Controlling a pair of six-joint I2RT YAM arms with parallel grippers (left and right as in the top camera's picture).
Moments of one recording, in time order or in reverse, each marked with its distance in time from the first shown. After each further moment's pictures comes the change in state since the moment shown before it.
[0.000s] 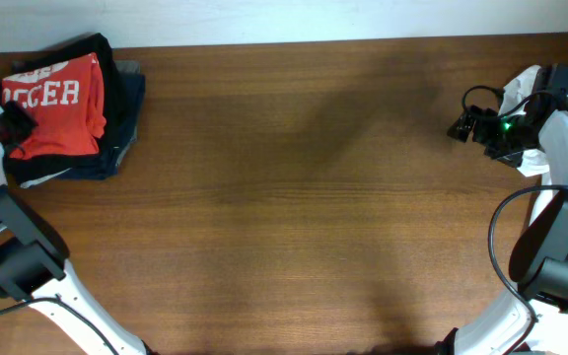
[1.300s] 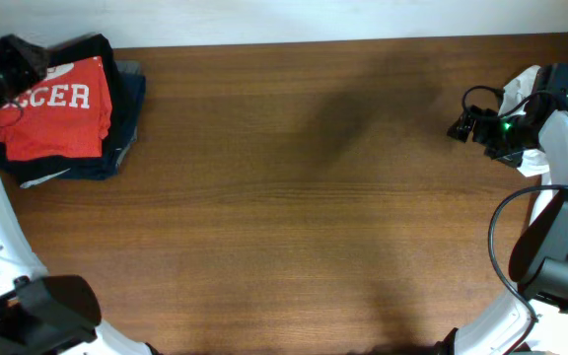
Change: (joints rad) left arm -0.172 -0.496 0.099 -0.372 0.225 -0.012; right arm 0.000 0.000 0.000 0.000 0.000 0.000
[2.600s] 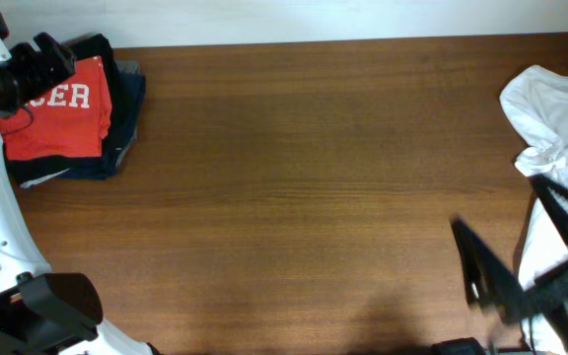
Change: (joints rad) left arm -0.028 0.006 -0.002 -0.076 -0.060 -0.003; right arm 0.516 -1.332 -0.066 0.019 0.068 -0.031
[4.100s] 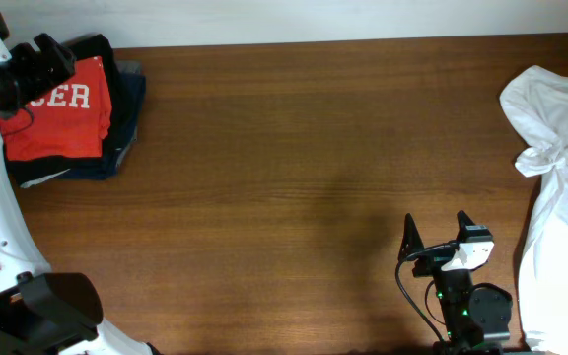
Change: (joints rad) left arm 0.000 0.001 -0.001 -0.003 -0.005 0.000; right arm -0.104 -0.628 -1.511 0.827 0.273 0.106
